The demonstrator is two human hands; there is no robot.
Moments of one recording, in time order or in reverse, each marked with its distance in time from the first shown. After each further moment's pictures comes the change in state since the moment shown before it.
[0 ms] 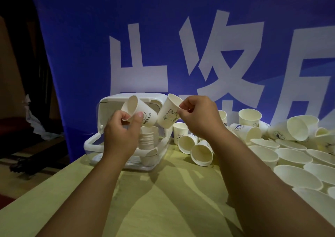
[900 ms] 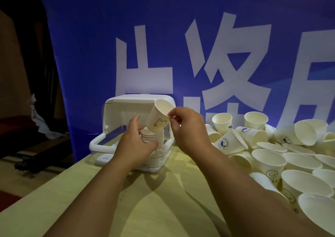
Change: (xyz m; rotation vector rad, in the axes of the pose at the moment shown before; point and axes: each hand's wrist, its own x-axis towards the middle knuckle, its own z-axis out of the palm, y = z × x) left_hand -0.003 -0.010 0.000 0.212 -0.410 -0.145; right_hand -0.022 -0.009 0.045 0.031 0.010 -0.082
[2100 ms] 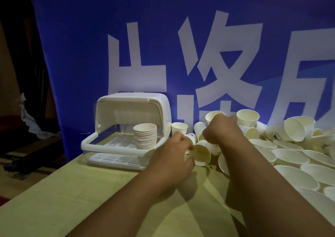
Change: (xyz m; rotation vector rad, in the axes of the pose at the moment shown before) left_hand -0.046 0.049 0.077 0.265 -0.180 0.403; right_hand 0.013 0.046 -0.067 -0.759 -0.224 0.483
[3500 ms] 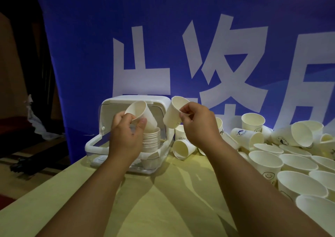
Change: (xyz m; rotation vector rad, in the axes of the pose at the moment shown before) left_hand 0.021 -0.086 -0.062 -0.194 0.581 -0.219; right_hand -0.010 -0.048 0.011 0.810 0.213 -0.377
